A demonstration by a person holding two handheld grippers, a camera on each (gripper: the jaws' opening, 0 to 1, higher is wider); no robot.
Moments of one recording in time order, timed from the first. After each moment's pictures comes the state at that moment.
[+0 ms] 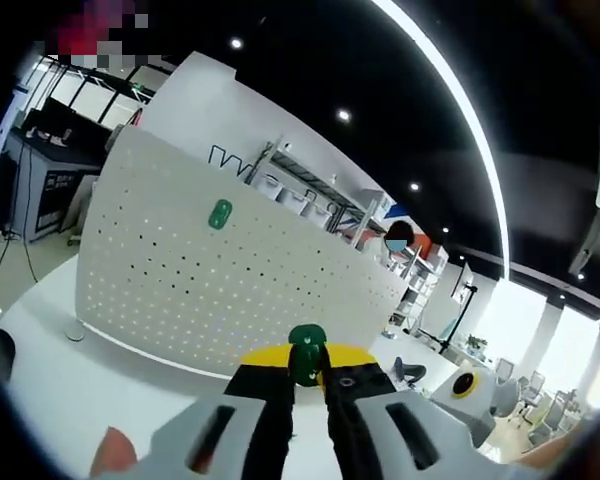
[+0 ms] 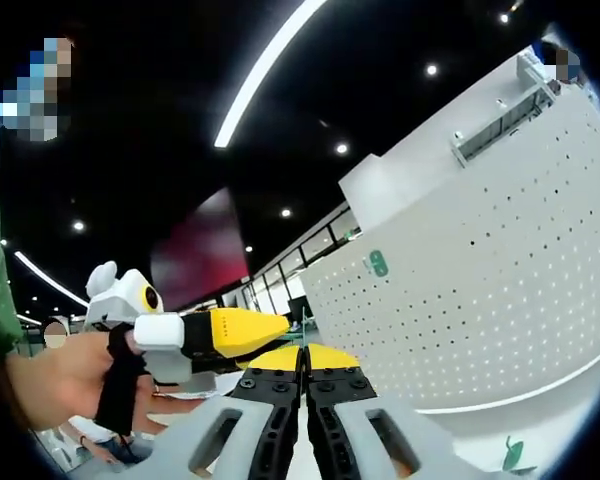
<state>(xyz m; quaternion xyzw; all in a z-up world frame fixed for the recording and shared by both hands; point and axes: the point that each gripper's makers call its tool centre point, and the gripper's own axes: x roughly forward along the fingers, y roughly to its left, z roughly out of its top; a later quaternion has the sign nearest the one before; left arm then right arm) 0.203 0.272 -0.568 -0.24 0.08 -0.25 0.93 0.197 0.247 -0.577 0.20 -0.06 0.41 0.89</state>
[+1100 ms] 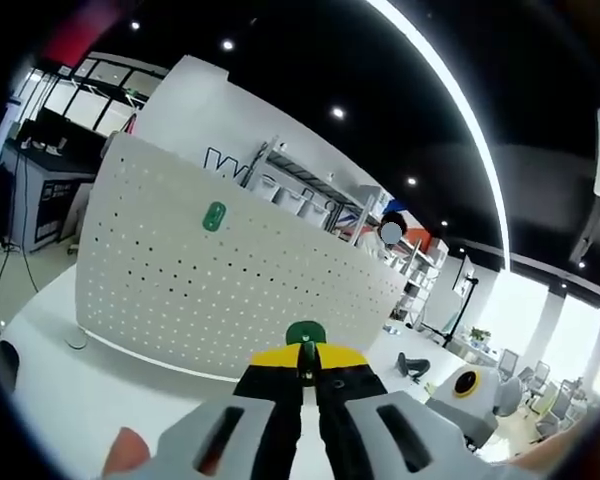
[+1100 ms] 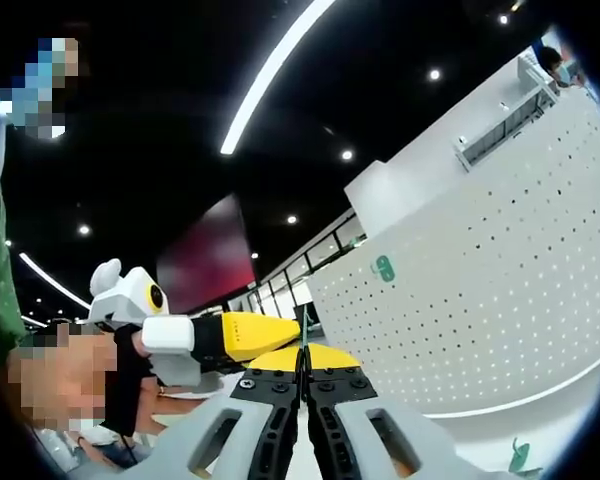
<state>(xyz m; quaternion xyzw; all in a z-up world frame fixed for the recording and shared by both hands) 0.202 0.267 -0.566 -0.22 0.07 -0.25 0.94 0.194 0.249 -0.574 0.21 -0.08 0.42 0.88</state>
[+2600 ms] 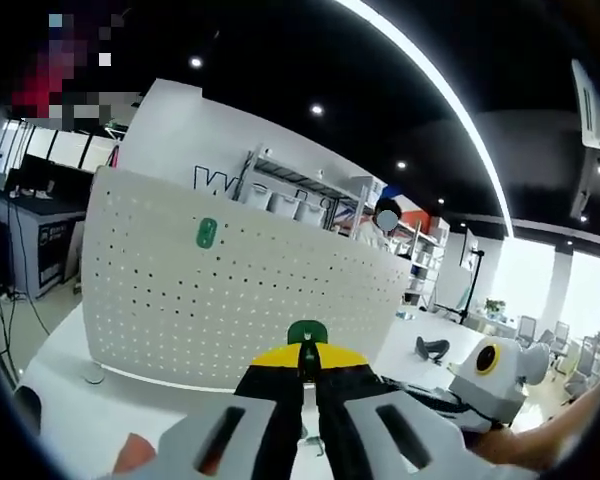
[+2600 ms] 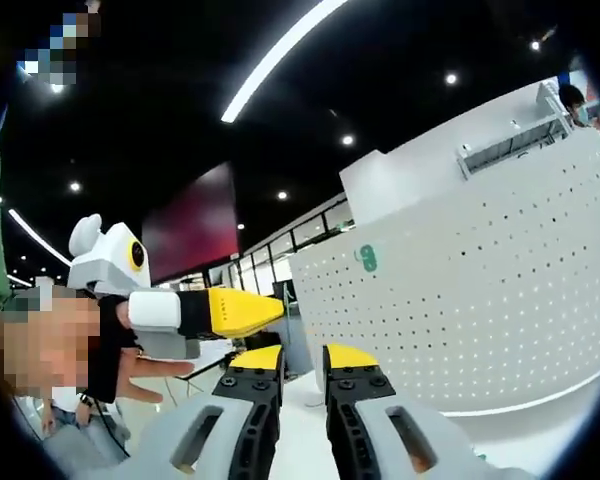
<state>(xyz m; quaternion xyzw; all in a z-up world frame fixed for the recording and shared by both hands) 0.205 0.267 -0.566 -0.15 0.05 -0.25 0.96 0.199 0.238 -0.591 0.13 -0.05 0.39 0.91</state>
